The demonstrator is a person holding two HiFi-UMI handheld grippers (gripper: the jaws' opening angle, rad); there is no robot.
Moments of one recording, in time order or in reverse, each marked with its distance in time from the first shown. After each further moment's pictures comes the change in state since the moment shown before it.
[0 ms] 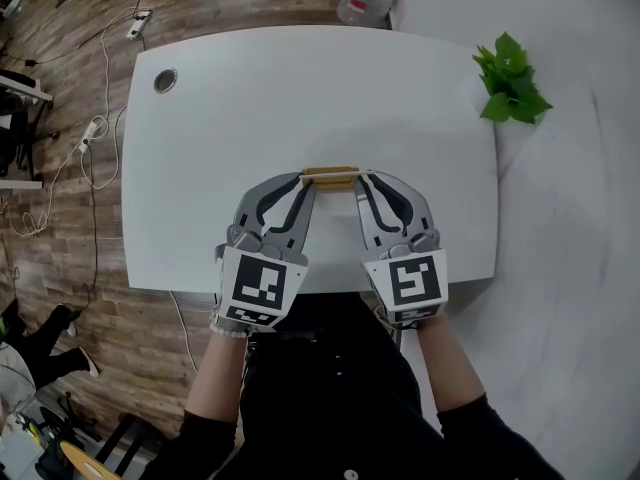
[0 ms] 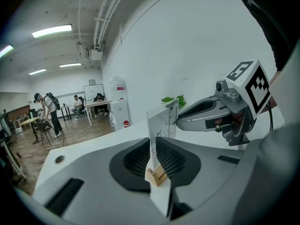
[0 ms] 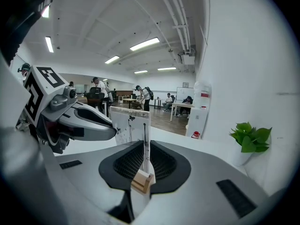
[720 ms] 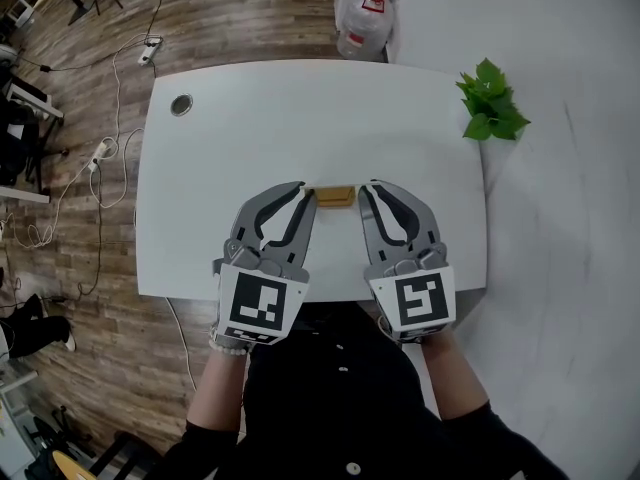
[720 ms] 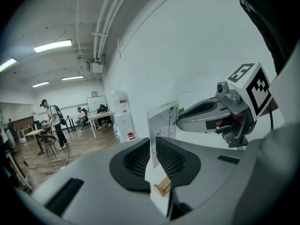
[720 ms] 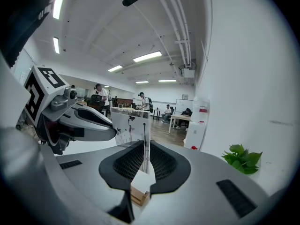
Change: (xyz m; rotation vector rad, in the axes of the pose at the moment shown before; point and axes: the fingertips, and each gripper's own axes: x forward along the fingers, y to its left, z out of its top) left arm -0.044 0.004 0.072 0.075 -0.099 0.054; right arm -0.044 0.005 0.072 -0.066 -0.112 -0.024
